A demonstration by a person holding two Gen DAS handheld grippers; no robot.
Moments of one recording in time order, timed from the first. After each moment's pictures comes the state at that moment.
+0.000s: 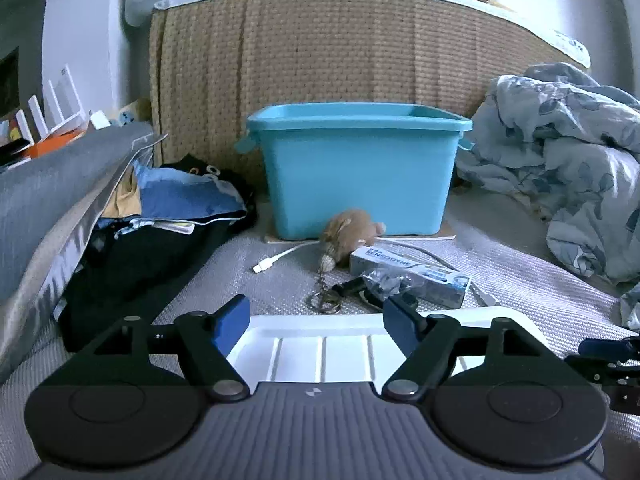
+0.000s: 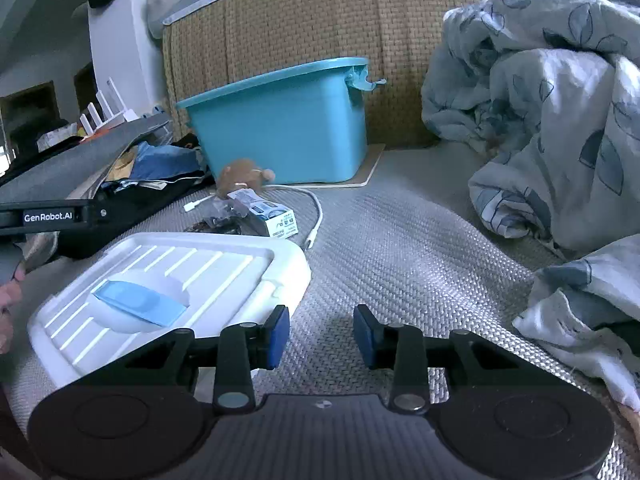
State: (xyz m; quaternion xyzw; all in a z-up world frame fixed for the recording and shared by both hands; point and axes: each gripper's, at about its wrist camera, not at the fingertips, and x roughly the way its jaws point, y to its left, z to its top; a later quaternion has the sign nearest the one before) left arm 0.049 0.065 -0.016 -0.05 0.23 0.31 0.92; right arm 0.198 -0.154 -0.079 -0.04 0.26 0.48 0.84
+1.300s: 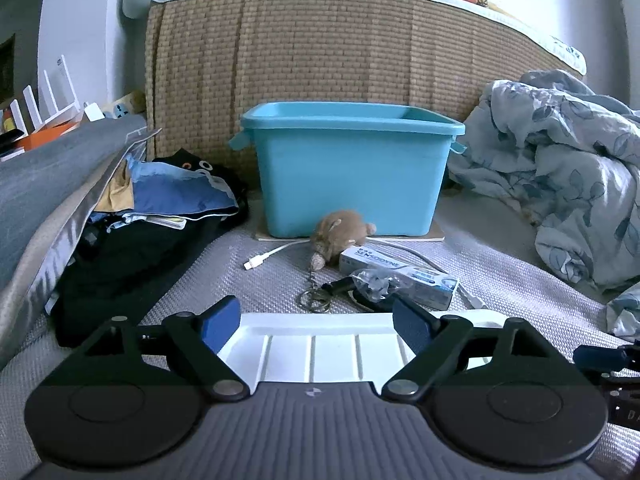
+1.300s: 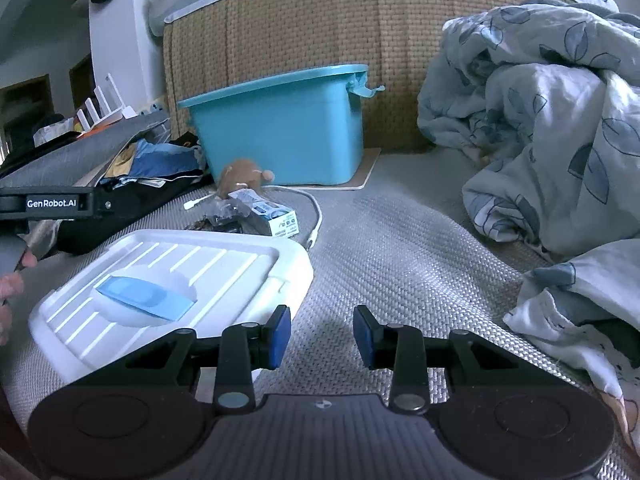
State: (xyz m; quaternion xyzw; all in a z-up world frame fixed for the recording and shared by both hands) left arm 0.047 0.064 -0.012 -0.07 0.23 0.29 0.93; right arm 0.186 -0.157 -0.074 -0.05 0.26 0.47 0.84
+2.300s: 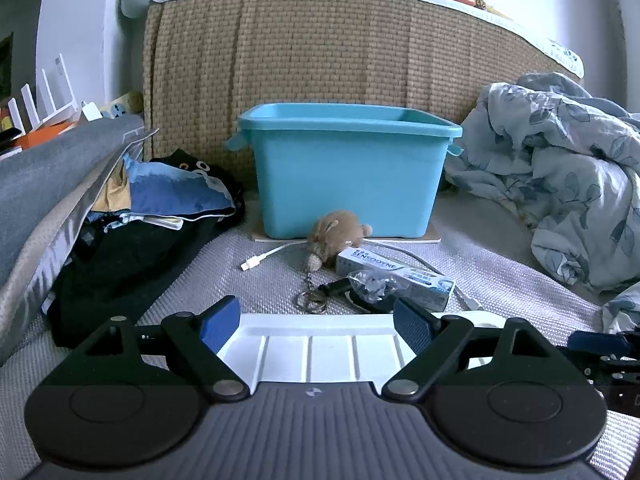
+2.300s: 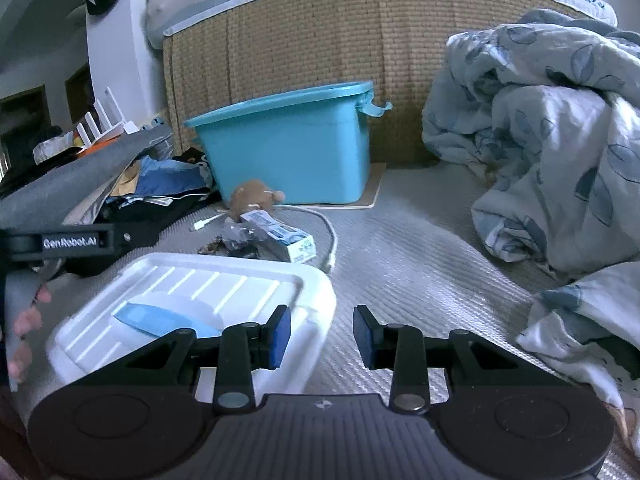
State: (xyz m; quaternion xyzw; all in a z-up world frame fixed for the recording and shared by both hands) left arm 0.048 0.064 -0.013 -0.07 0.23 0.29 0.93; right arm 0.175 -0.142 -0.050 -0.03 0.26 0.47 0.84
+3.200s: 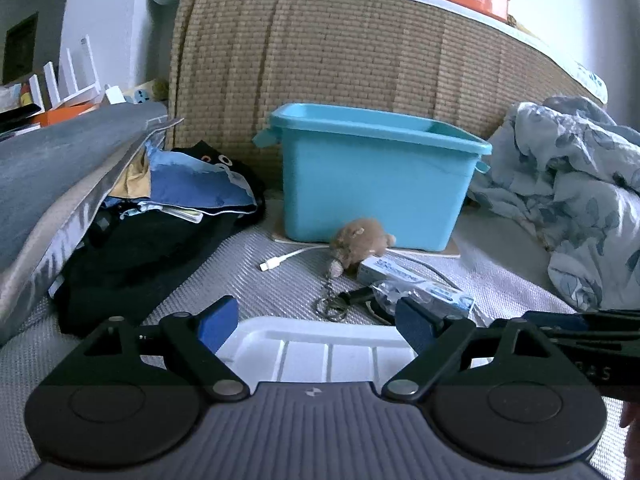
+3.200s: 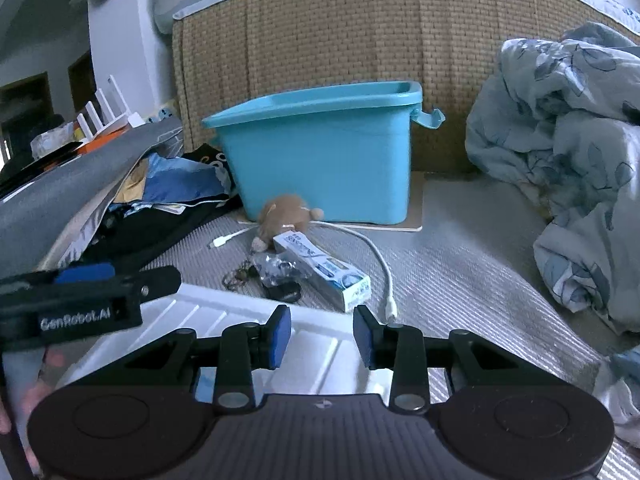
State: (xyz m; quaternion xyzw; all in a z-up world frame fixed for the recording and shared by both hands) left arm 0.041 0.083 -0.012 -0.11 0.21 0.31 0.92; right arm 0.179 -0.065 -0.028 -0.05 0.27 0.47 0.84
